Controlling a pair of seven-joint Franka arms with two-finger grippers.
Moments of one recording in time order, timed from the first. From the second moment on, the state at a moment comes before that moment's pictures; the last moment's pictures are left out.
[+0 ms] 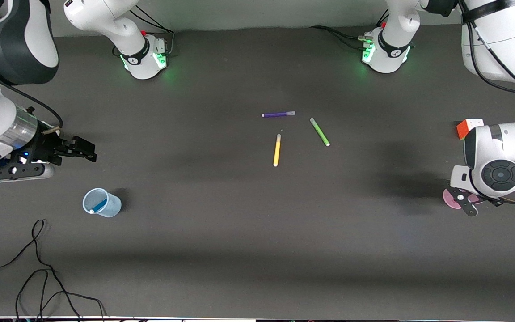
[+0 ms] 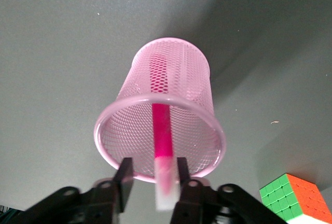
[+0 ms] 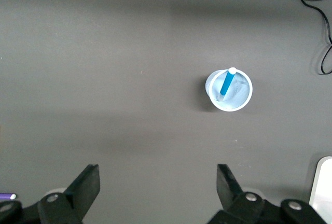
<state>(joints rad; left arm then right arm) -0.34 0.57 0.54 -1.86 0.30 2.27 1.01 0.62 0.13 -0.57 -1.62 0.09 1.72 0.00</state>
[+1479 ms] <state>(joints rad) -0.36 0.35 0.53 -1.25 -0.16 1.43 0.49 0.16 -0.02 -0.08 -1.67 0.06 1.67 0.00</state>
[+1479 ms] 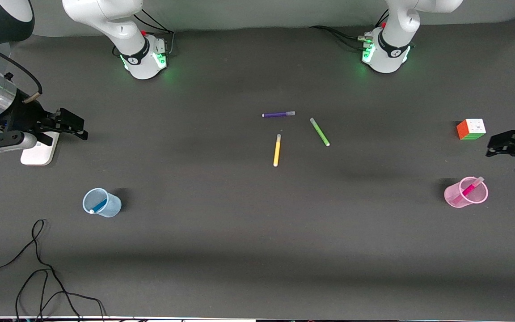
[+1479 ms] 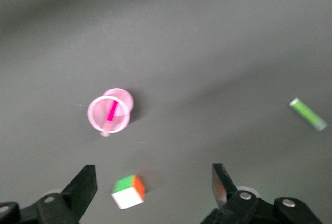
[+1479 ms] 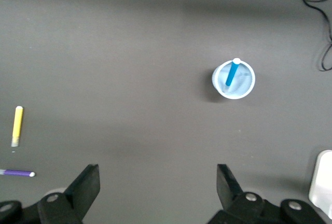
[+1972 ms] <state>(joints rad) -0.37 0.32 0.40 -1.25 -0.19 1.36 0.12 0.10 -0.02 -0.02 -1.65 0.05 1.67 0.00</state>
